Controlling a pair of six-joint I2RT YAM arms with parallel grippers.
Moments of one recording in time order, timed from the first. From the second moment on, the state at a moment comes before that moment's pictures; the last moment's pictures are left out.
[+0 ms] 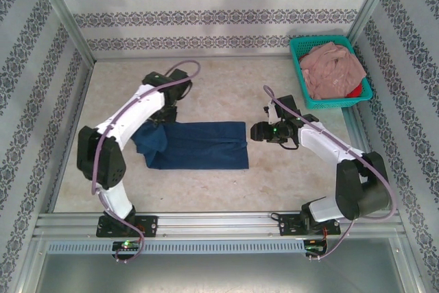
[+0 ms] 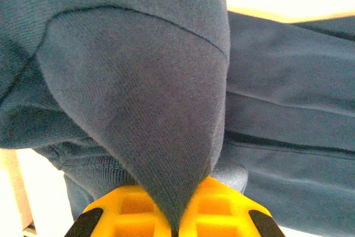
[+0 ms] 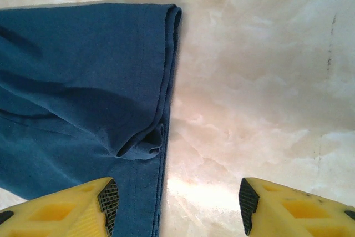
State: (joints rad) left arm -0.45 1.80 1.64 -1.37 -0.39 -0.40; right arm 0.29 1.44 0.87 -0.53 -0.31 0.34
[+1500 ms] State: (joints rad) left arm -0.68 2.09 1.81 -1.28 0.00 -0.51; right arm 0.29 1.46 0.83 -0.52 -0.30 0.35
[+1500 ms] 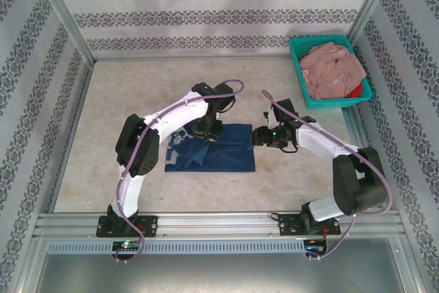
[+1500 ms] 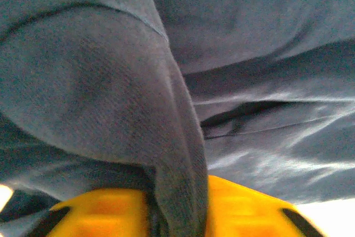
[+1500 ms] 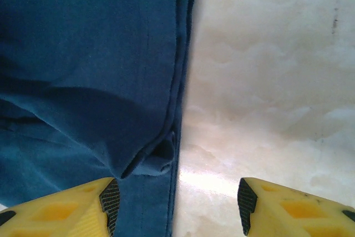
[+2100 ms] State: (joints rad) left arm -0.70 1.81 1.50 -0.71 0.38 -0.61; right arm 0.30 1.15 0.69 -0.49 -0.19 0.44
